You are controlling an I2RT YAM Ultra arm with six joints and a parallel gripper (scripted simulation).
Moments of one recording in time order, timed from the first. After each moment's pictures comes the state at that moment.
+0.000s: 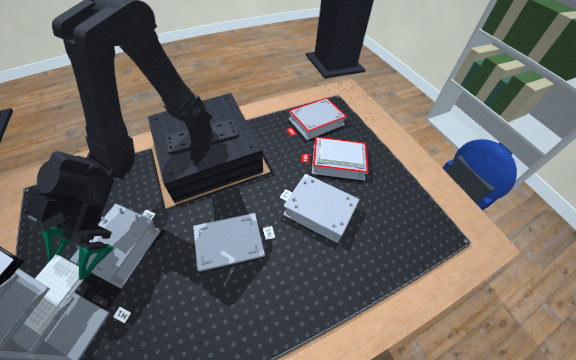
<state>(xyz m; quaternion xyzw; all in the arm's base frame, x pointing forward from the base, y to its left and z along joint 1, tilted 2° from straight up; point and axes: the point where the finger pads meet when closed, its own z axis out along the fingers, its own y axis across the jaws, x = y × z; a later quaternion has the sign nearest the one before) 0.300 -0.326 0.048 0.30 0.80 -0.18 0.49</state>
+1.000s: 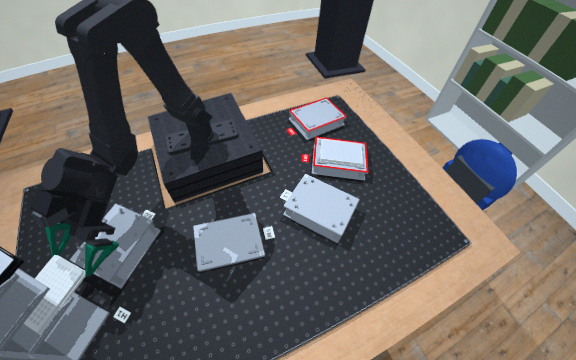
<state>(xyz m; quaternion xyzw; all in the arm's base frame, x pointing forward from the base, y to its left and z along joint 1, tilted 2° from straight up) 0.292 -0.319 0.045 0.31 0.80 -0.18 0.48</state>
